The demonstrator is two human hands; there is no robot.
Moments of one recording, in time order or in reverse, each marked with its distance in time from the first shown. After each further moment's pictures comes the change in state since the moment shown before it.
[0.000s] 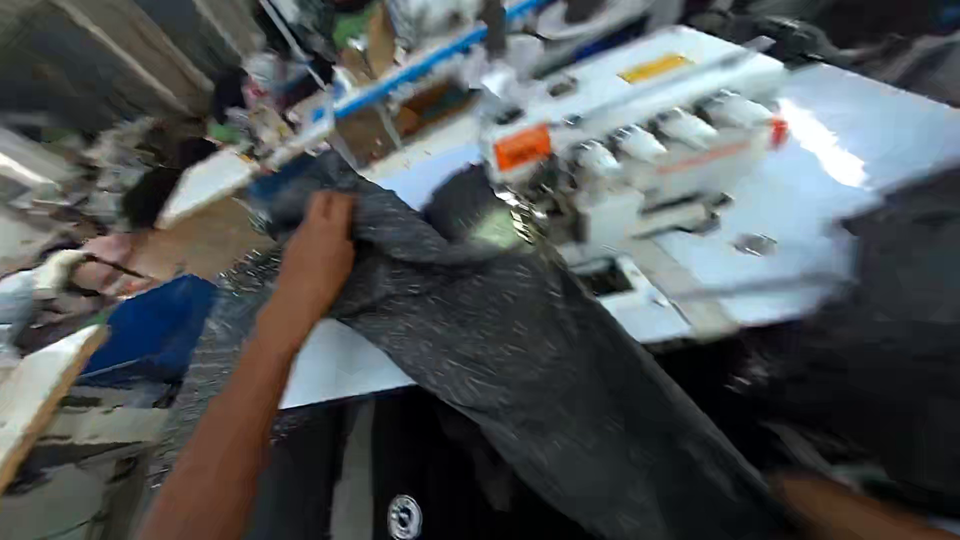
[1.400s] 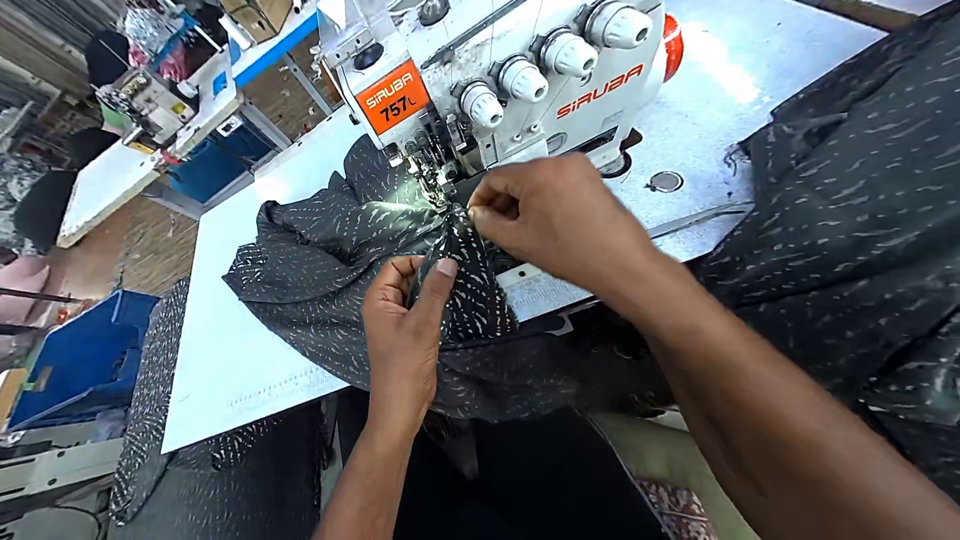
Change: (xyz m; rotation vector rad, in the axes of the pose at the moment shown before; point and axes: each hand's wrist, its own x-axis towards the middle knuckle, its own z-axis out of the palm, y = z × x) left_hand -0.065 0.190 0.076 -1.440 0.074 -0.431; right_hand 0.116 -0.133 -0.129 -0.022 0.965 -0.499
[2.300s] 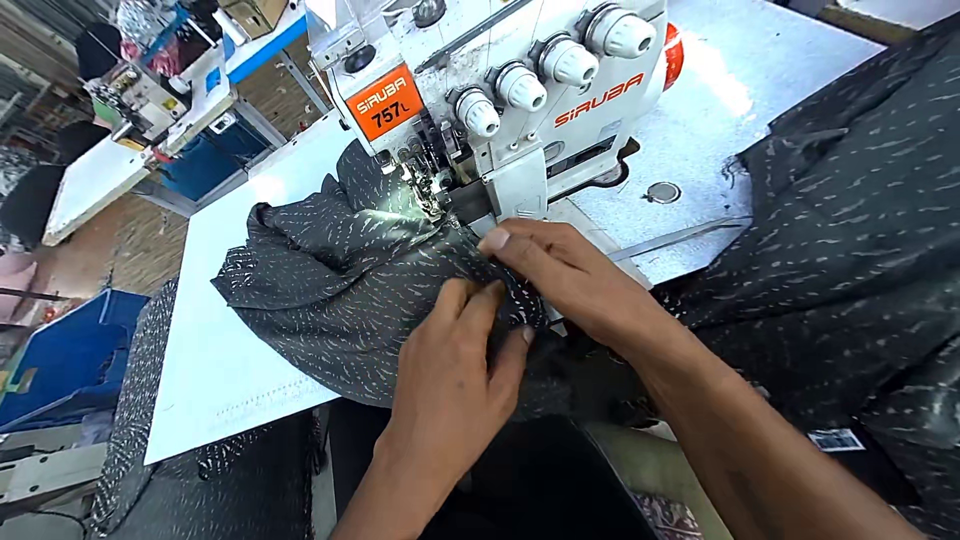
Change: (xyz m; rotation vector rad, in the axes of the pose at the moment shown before) left_hand -0.015 -0.003 0.013 0.840 -0.358 0.416; right_hand -0.043 0.024 0.019 0.611 -0.115 0.180
